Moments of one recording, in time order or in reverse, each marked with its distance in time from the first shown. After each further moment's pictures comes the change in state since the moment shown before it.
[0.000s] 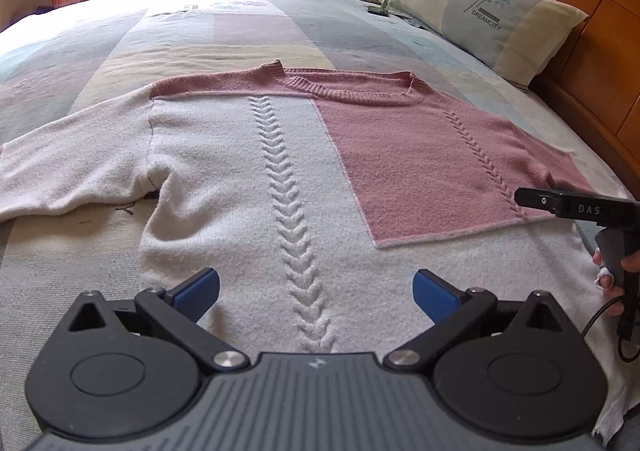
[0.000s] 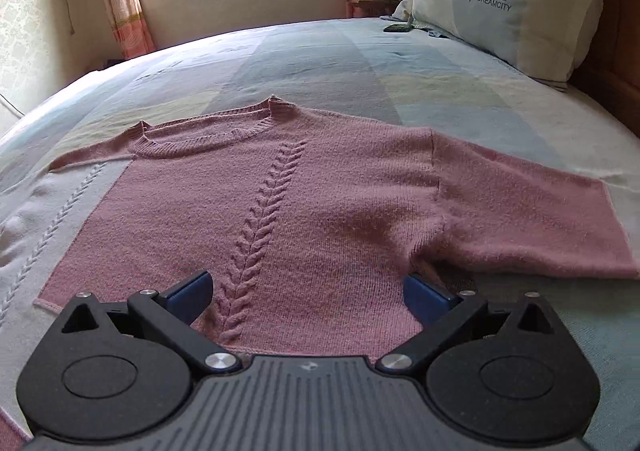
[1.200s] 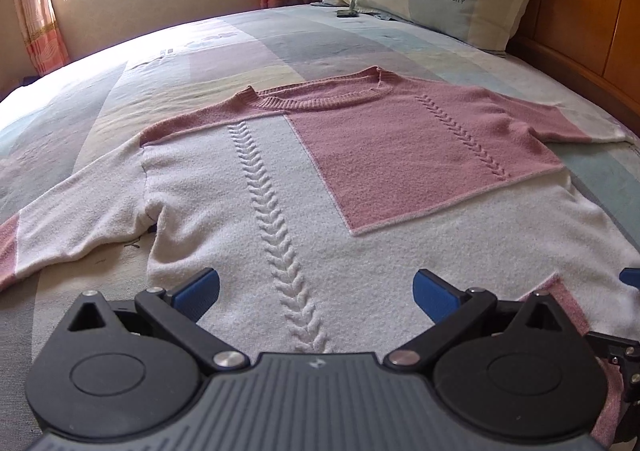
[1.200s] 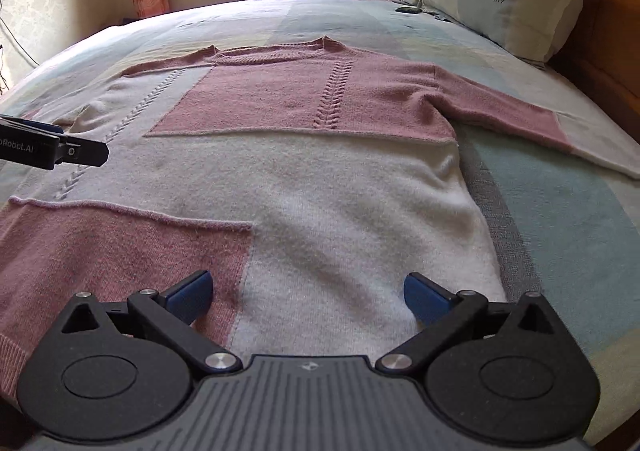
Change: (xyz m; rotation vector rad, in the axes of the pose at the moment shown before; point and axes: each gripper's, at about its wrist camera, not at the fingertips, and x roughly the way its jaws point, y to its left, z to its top) left arm -0.023 -0.028 -0.007 0.198 -0.050 0.070; right arm -0.120 0.069 -0.120 -0.091 0.081 -0.073
